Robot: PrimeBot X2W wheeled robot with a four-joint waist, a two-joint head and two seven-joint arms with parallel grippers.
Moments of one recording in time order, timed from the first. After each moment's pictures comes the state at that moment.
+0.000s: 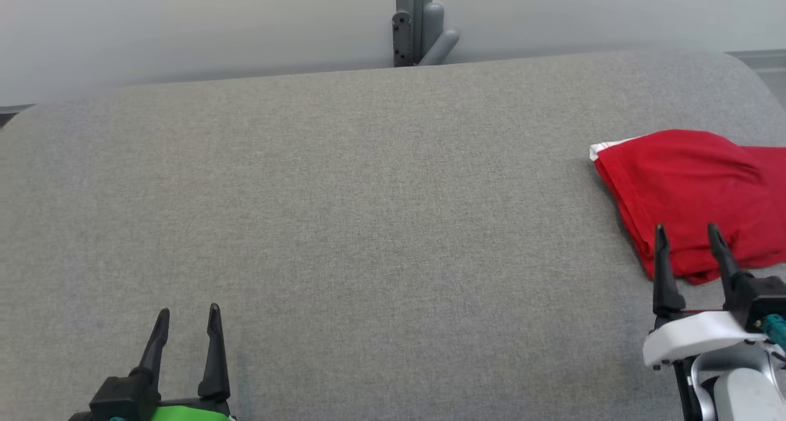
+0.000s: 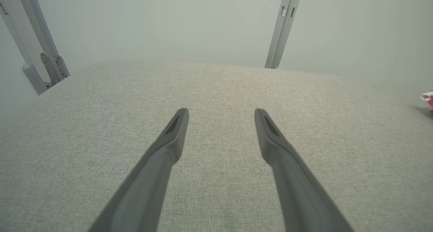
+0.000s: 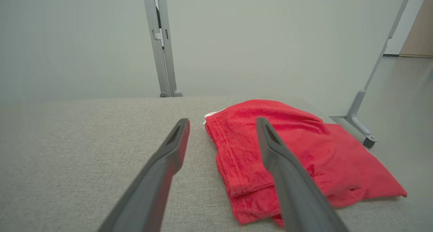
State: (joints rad) left arm 0.08 0.05 0.03 0.15 -0.20 -0.12 -0.26; right arm -0.08 -0.07 -0.17 0.15 0.06 0.13 -0.22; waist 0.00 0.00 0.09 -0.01
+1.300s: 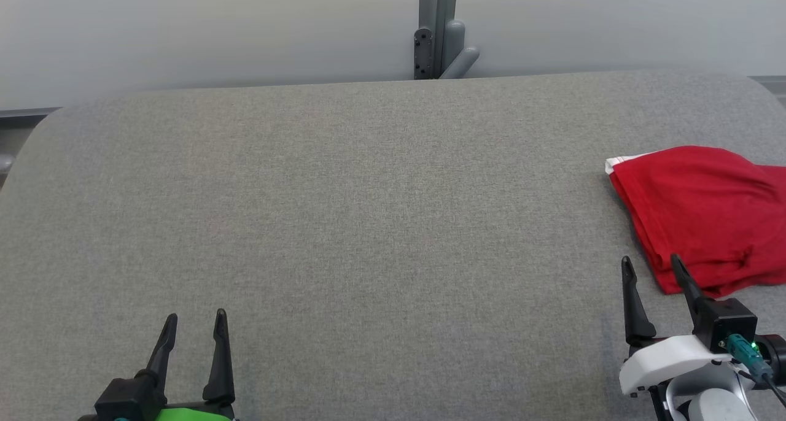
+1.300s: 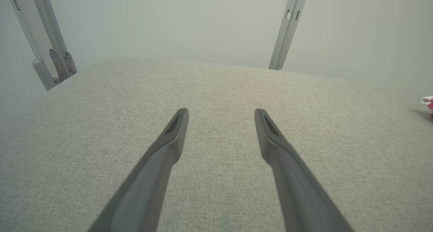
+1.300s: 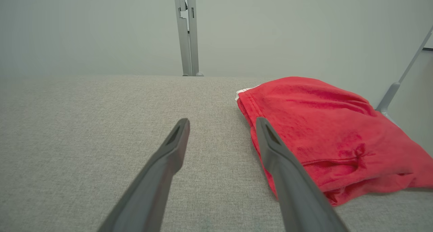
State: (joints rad) left arm 0.09 0.06 0.00 0.18 -0.22 -0.13 -0.26; right arm -0.05 -0.05 -0.12 0.26 0.01 0.13 -0.26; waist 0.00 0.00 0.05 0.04
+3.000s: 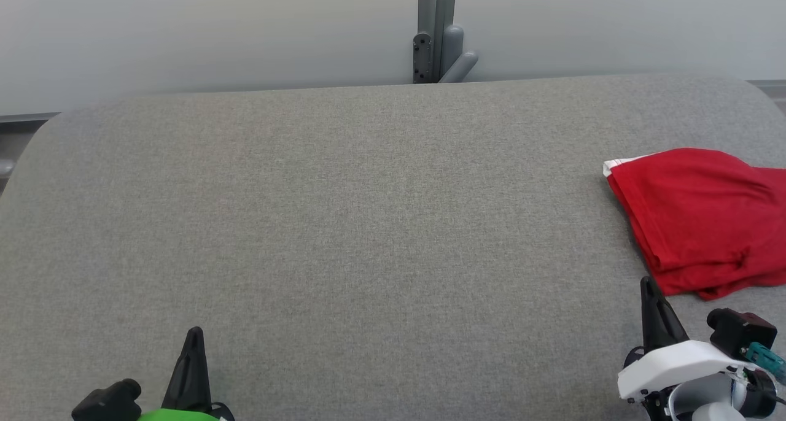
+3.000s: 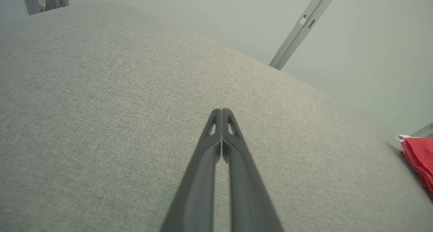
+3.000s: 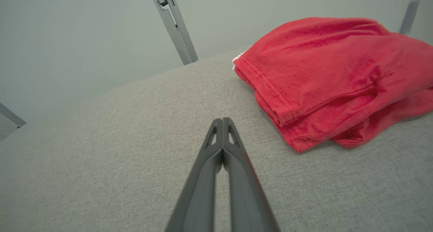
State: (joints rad) left arm 0.08 0.05 -0.01 0.23 -0.51 -0.13 -0.19; right arm -0.02 -0.03 -0.10 0.29 0.31 0.13 -0.18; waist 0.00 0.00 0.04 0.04
